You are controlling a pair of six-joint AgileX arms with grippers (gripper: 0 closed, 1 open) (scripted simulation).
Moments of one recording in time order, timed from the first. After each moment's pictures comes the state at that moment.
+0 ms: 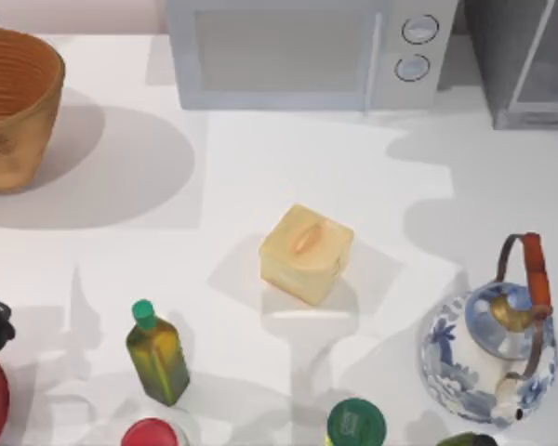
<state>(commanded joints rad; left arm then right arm) 0.00 0.00 0.00 0.00 0.00 0.00 -0.19 2.13 1.19 0.95 -0.15 0.00</state>
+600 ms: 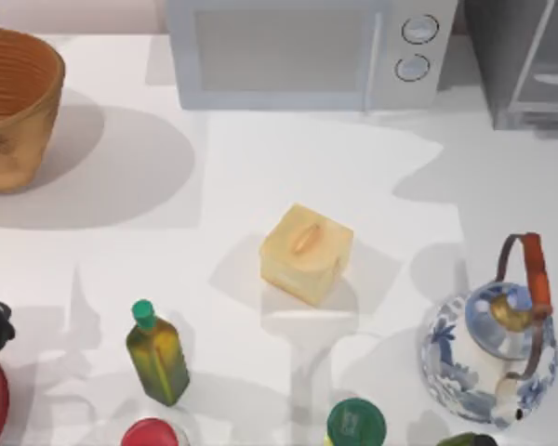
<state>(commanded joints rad) 0.00 0.00 0.00 0.00 0.00 0.00 -0.21 2.00 0.96 1.03 -0.18 0.00</state>
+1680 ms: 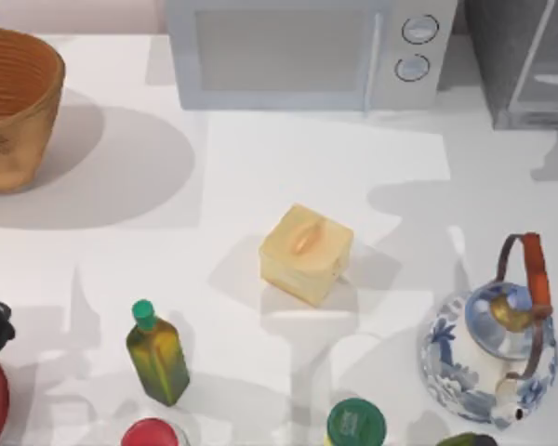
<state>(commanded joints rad) 0.00 0.00 0.00 0.00 0.00 0.00 -0.19 1.60 0.63 0.95 -0.17 0.00</state>
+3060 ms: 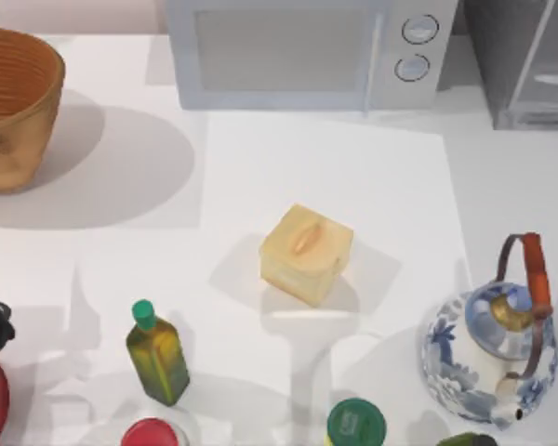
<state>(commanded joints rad) 0.00 0.00 0.00 0.00 0.00 0.00 0.00 0.00 0.00 0.00 0.00 0.00</state>
